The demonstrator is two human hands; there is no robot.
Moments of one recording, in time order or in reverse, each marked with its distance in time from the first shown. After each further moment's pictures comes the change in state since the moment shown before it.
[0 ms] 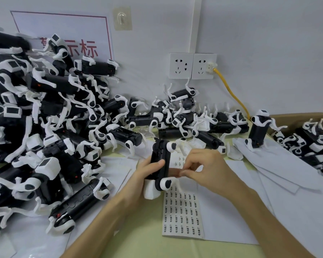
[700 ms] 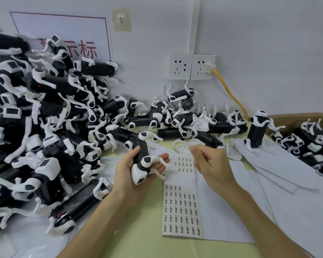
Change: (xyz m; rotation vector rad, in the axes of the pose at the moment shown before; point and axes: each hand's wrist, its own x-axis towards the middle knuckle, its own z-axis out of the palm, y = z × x) left_hand 0.007 0.006 -0.008 -0.549 0.168 -0.039; right_hand 0.000 -0.009 0.006 0.181 0.269 0.090
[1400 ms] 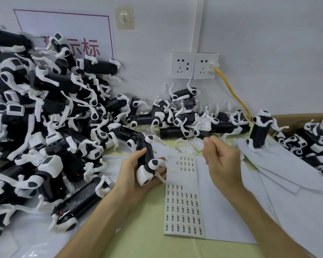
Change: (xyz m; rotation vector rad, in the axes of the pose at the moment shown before) left_hand 0.004 0.000 -0.006 0.147 0.089 -0.065; right_hand 0.001 -0.012 -0.004 0.009 0.228 -0.095
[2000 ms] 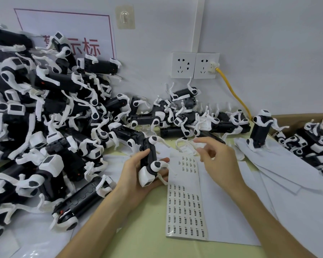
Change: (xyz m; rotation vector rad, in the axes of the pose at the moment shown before) left_hand 0.001 -0.002 -0.003 0.094 -0.025 0.001; right_hand 0.000 0.039 -0.003 -0.242 -0.173 0.250
